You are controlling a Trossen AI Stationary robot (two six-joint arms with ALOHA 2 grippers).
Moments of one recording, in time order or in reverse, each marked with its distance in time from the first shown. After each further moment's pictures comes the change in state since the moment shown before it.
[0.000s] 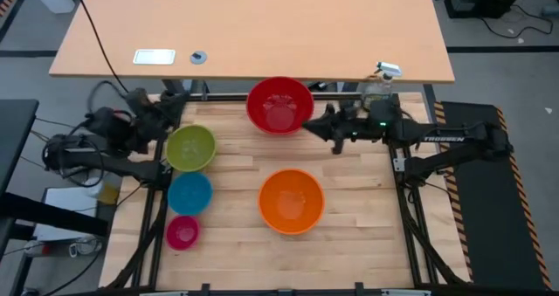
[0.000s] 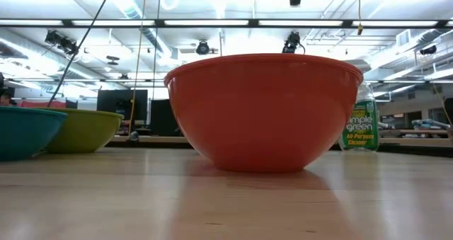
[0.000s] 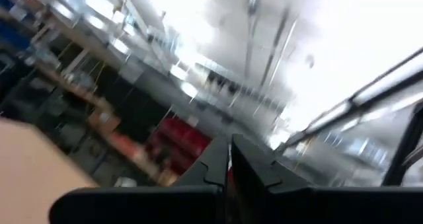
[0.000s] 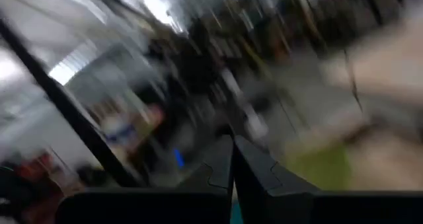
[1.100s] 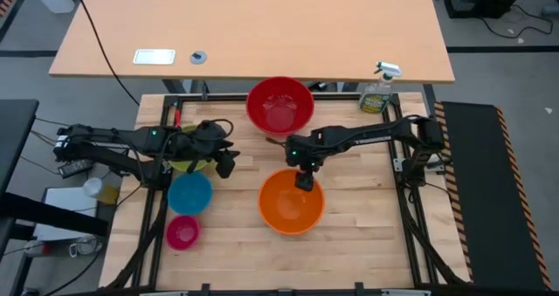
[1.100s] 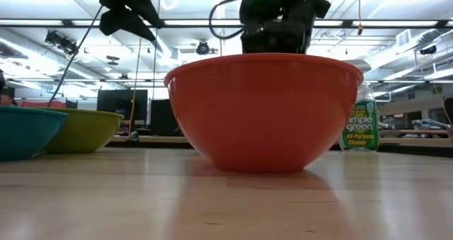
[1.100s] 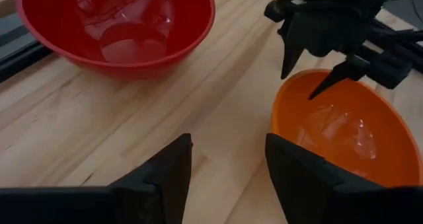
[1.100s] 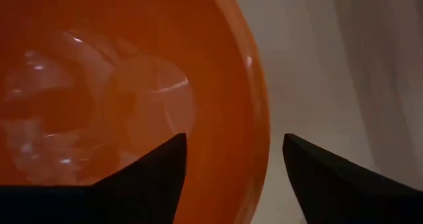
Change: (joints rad) left arm -0.014 0.384 0.185 -1.086 0.095 -0.188; right arm 0.064 0.641 0.392 -1.058 -0.117 -0.338
